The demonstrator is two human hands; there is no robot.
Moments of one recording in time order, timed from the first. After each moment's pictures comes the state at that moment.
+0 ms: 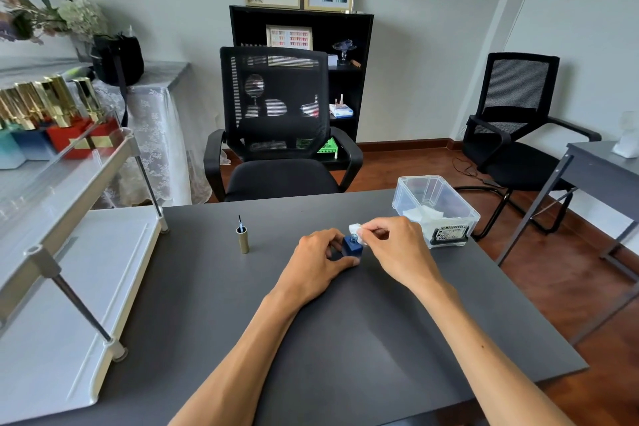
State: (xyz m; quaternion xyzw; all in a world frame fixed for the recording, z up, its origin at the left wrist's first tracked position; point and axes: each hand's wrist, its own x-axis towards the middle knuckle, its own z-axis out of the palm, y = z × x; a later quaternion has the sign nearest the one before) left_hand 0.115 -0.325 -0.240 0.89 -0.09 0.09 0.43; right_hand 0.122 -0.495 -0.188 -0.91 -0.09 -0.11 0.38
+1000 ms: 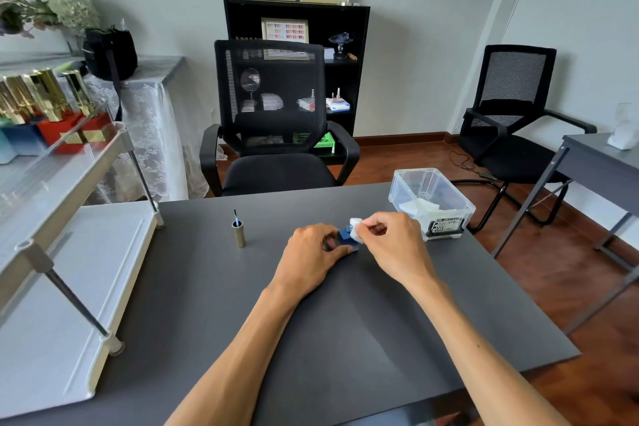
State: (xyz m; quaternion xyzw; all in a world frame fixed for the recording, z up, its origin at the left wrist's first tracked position) left_hand 0.113 -0.327 -0.238 0.90 -0.08 0.14 0.40; right_hand 0.118 -0.495 -0.195 -0.90 -0.06 -0.12 0.42
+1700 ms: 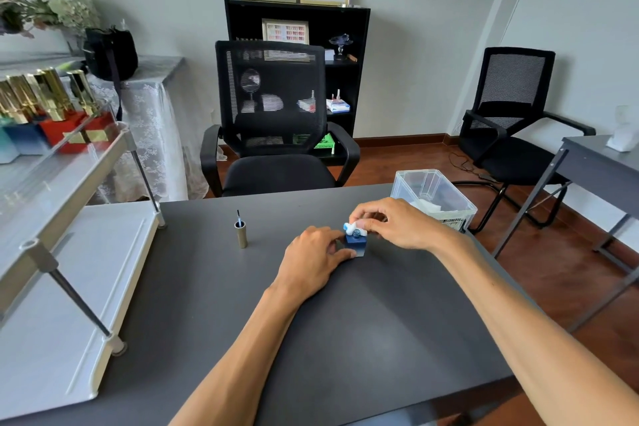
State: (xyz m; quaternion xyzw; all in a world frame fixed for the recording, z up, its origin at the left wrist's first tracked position) left_hand 0.111 -0.327 -0.235 0.94 -0.11 0.13 0.31; right_hand 0.166 -0.517 -0.167 -0.92 -0.28 0.07 0.27
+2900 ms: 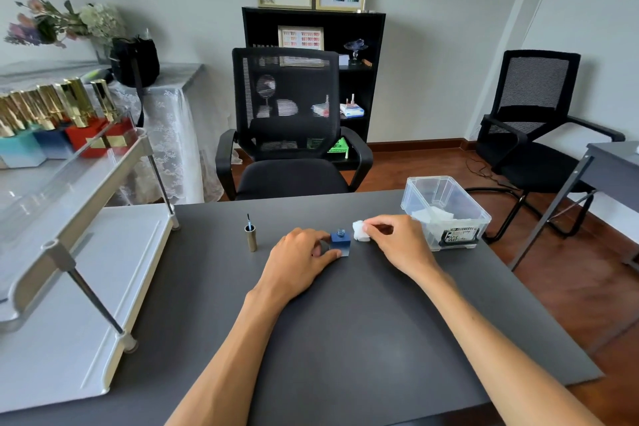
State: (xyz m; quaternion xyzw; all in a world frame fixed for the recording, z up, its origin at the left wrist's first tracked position) left_hand 0.111 -0.294 -0.236 0.94 -0.06 0.16 0.29; right_hand 0.173 -0.504 -0.227 -0.90 -0.12 -0.09 0.41
